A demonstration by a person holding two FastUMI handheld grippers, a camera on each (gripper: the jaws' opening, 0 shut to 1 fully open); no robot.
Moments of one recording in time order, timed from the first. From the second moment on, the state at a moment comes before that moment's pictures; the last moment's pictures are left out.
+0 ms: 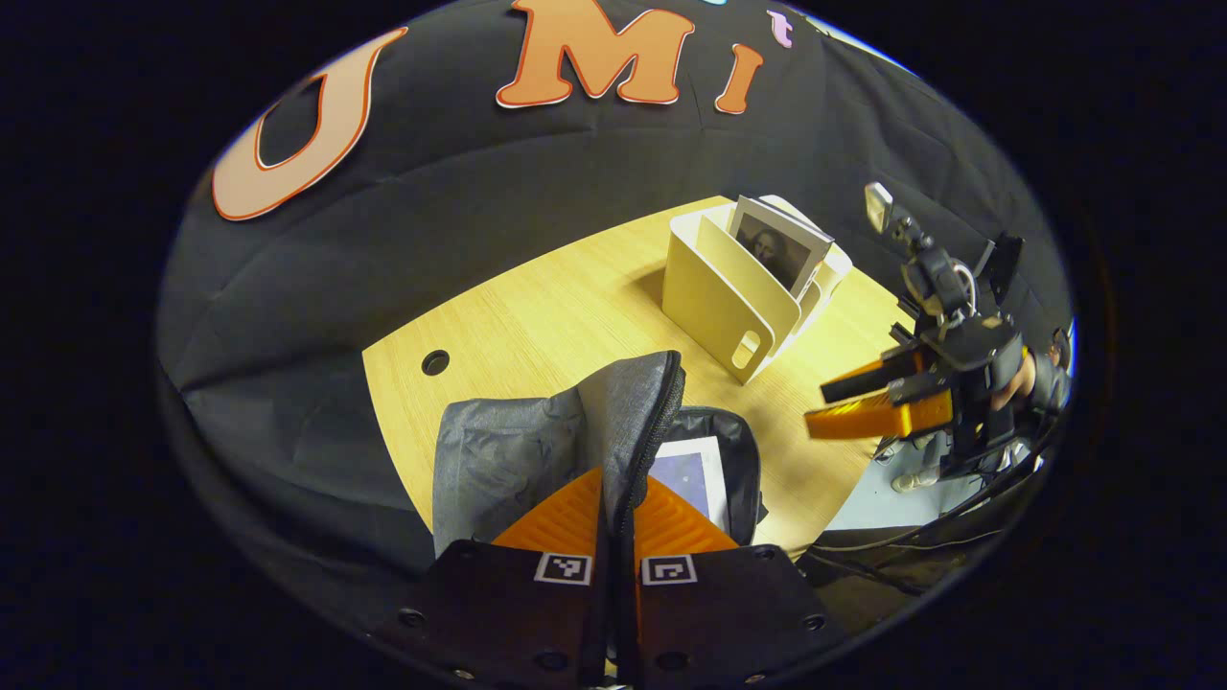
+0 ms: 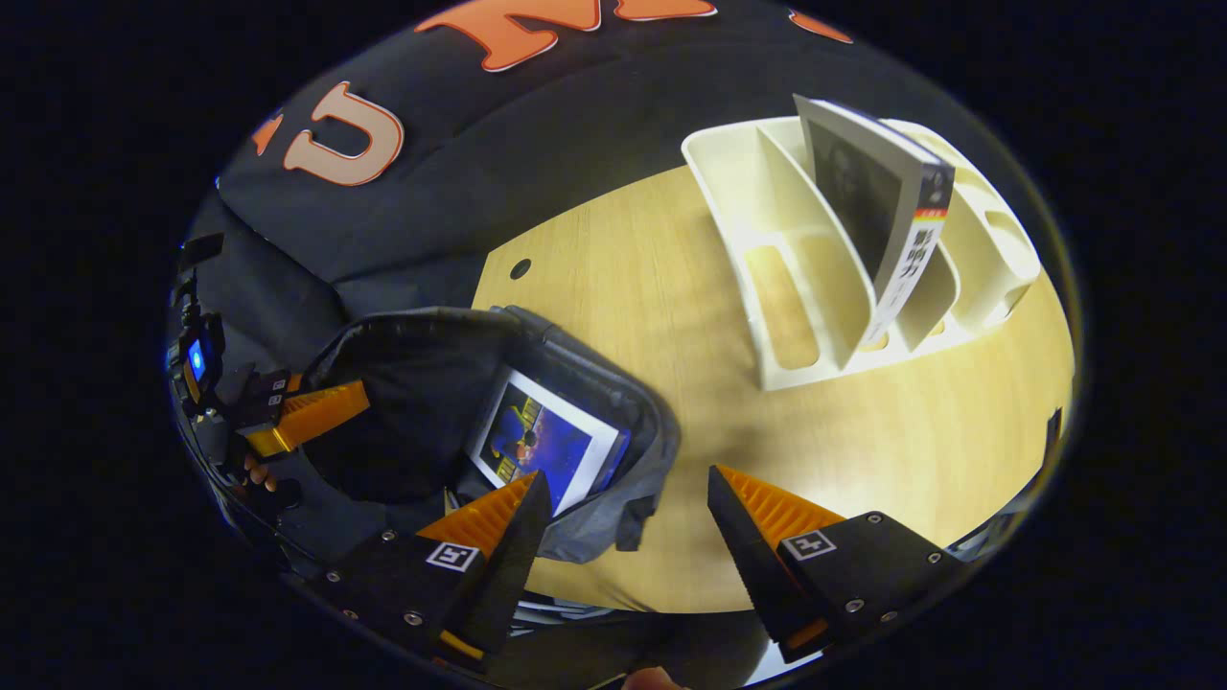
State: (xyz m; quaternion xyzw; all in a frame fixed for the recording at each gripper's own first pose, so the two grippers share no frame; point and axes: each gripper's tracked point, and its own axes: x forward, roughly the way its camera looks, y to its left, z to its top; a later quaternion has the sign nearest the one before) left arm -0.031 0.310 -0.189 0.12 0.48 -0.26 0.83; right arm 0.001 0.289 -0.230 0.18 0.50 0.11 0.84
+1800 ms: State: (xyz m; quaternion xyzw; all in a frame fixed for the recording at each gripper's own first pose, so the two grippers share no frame) left arm -0.039 0.300 -0.207 0.09 0.54 -0.15 0.82; right arm 0.193 0.103 -0.222 0.01 0.62 0.03 0.78
